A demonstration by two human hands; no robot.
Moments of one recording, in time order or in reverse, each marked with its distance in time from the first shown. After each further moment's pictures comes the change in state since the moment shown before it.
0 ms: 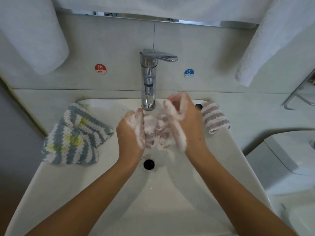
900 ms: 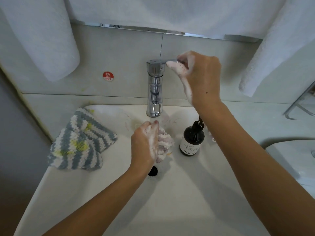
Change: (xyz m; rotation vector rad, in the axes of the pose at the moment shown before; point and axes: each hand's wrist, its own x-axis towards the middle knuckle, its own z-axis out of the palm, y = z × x) left_hand -0.005 0.008 0.007 -0.021 -0.186 -0.308; right_hand 0.098 -0.040 -0.020 -0.559 0.232 -0.361
